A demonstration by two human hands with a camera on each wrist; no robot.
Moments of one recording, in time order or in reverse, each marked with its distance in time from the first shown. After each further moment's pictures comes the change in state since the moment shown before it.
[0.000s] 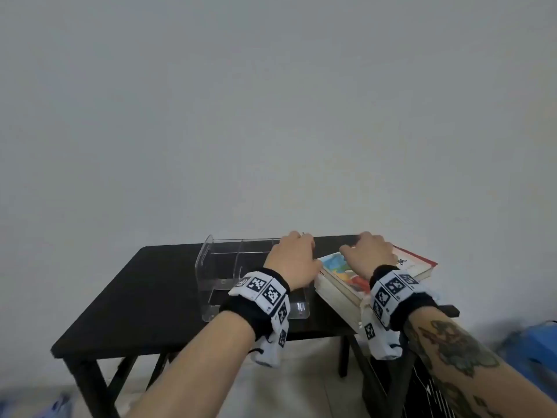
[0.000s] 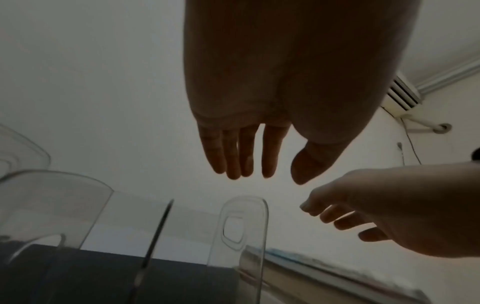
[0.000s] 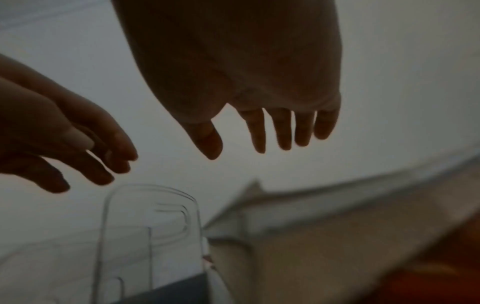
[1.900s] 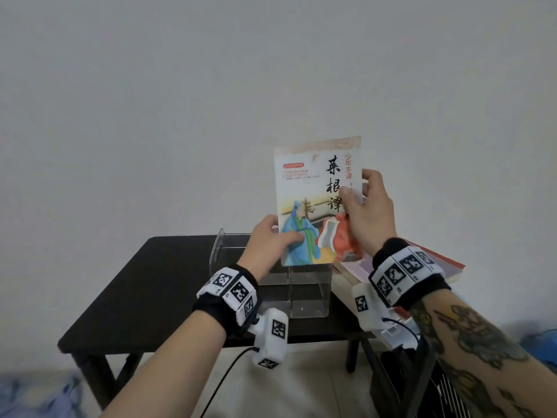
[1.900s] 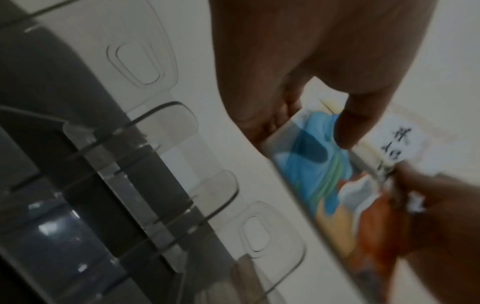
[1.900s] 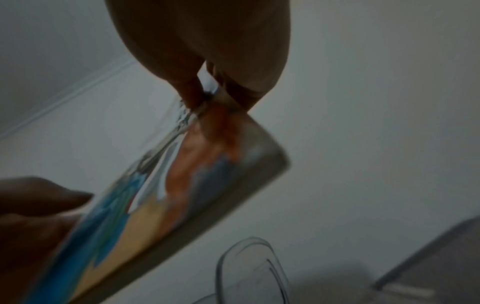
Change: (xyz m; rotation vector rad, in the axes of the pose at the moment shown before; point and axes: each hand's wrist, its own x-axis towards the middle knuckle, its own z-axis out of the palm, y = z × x) left_hand 0.003 -0.062 -0.022 -1.036 0.172 -0.271; right_hand -0.003 -0.071 -0.025 0.756 0.235 -0.397
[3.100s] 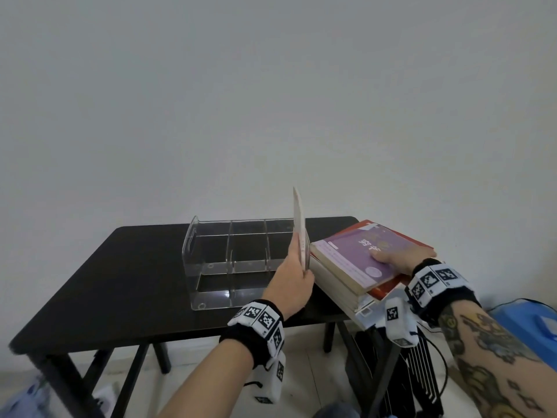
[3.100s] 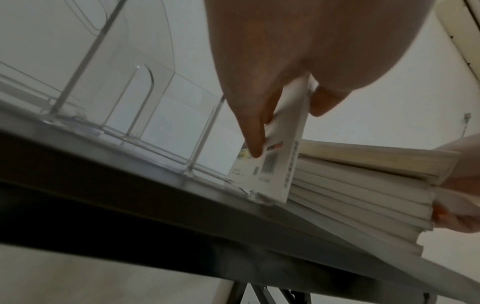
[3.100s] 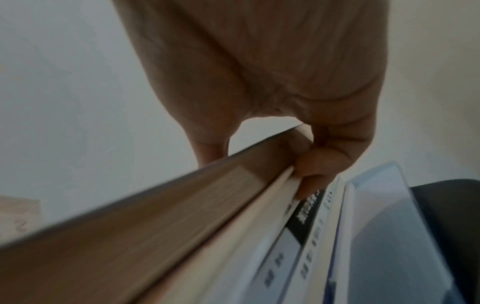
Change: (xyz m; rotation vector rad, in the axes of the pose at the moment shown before) left_hand -0.019 -0.084 0.076 0.469 -0.208 0.110; right_hand 0.006 0.207 -0.091 -0.625 -0.226 1.013
